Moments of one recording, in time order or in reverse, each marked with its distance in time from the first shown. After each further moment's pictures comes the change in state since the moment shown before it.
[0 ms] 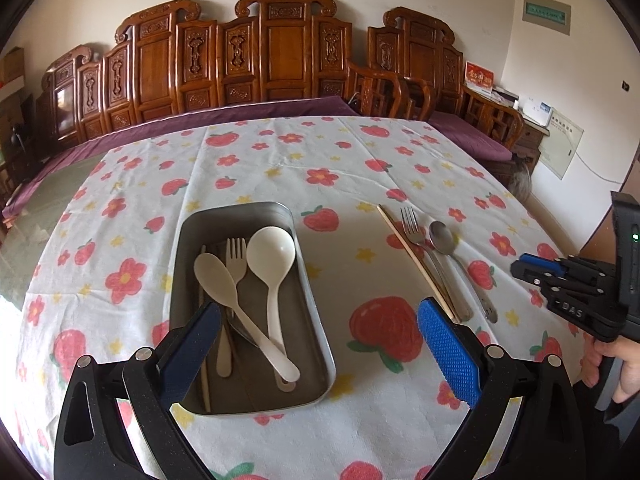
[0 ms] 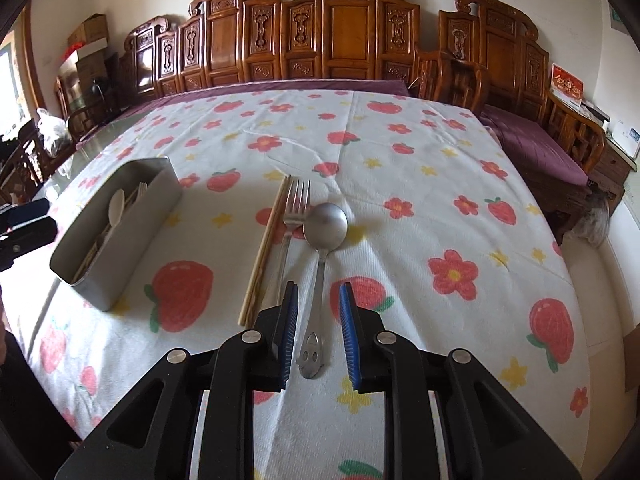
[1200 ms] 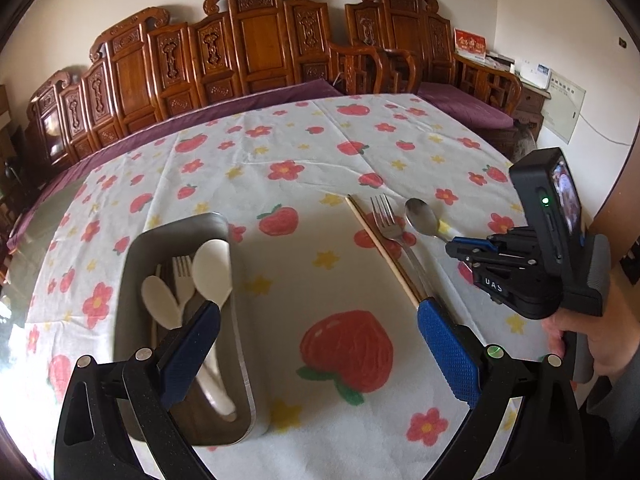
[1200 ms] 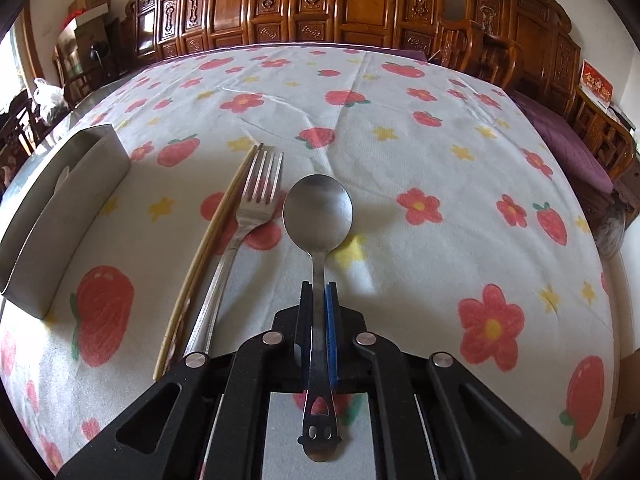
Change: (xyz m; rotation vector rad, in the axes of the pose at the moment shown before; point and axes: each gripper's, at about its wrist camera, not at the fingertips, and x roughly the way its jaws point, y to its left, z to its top) left arm 0.050 -0.070 0.018 0.104 0.069 0.057; right arm 0.092 -0.021 0.024 -0.051 0.109 0.016
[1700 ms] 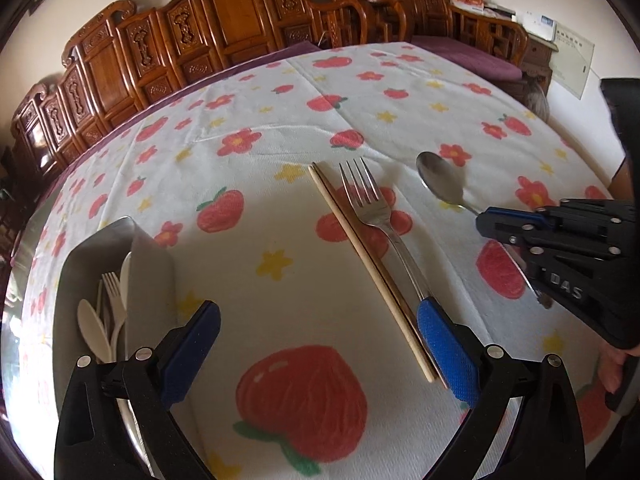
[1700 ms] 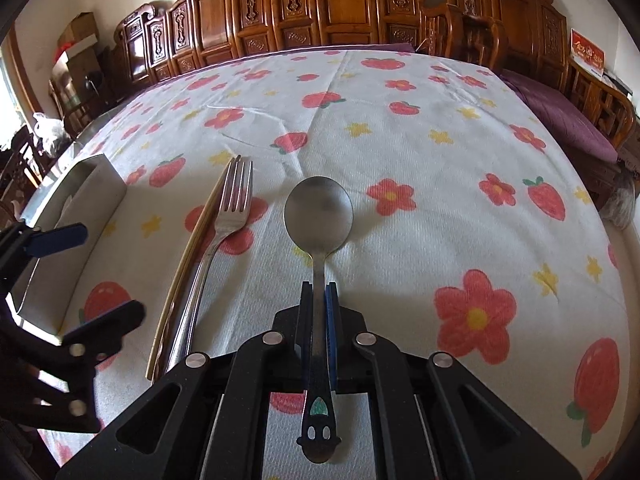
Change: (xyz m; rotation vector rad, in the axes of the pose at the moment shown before) left arm 0.086 -0.046 0.011 0.080 0.125 0.056; right arm -0.003 -0.028 -0.004 0.096 -0.016 0.069
